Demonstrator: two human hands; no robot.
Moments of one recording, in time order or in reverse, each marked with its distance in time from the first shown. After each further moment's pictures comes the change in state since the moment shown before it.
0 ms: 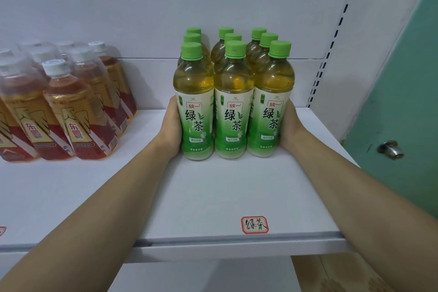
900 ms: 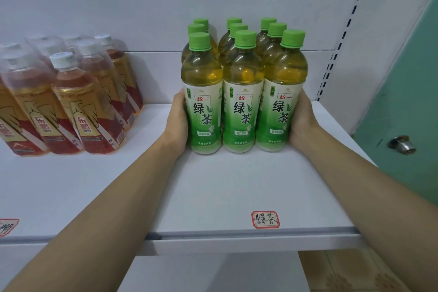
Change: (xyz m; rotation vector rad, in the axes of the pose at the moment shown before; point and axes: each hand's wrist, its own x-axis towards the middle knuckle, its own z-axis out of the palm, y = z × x) left_hand -0.011 0.000 0.000 0.014 0.072 0.026; right_hand -0.006 0.006 -0.001 0.090 0.021 -0.069
